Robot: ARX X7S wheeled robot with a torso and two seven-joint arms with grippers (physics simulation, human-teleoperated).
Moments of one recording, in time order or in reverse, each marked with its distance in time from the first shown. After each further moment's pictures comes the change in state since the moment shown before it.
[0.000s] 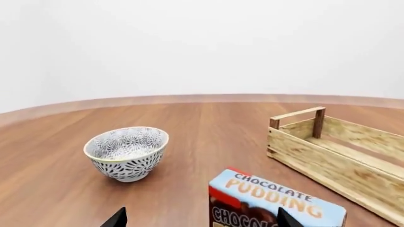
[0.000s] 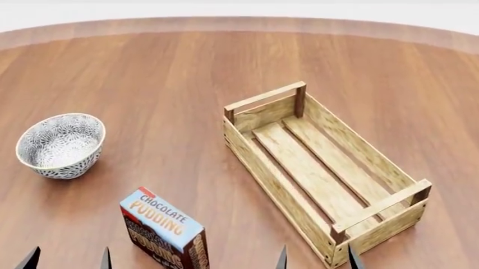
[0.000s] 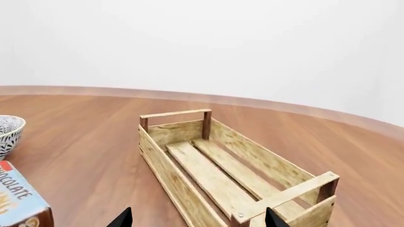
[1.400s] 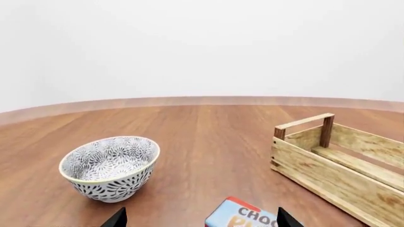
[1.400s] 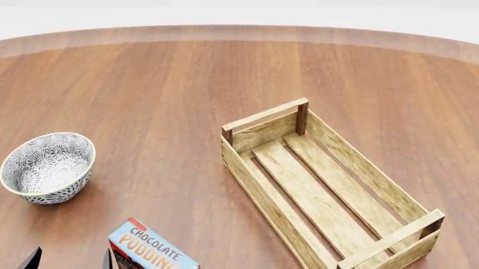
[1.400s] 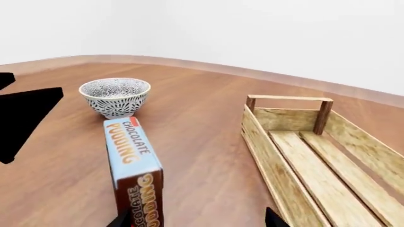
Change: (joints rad) left arm 0.000 -0.049 0.056 0.012 -0.051 0.000 -0.047; right arm -0.126 0.207 -0.131 -0.113 0.165 0.010 -0.292
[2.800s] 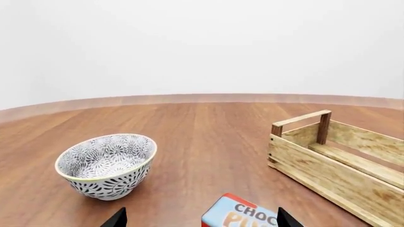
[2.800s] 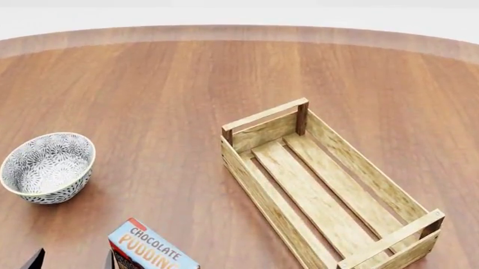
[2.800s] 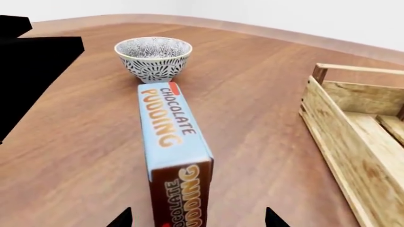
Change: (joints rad) left arm -0.007 -0.032 0.043 -0.004 -0.031 0.000 -0.033; right arm 0.268 -0.097 -0.179 0.296 -0.045 0.094 -0.080
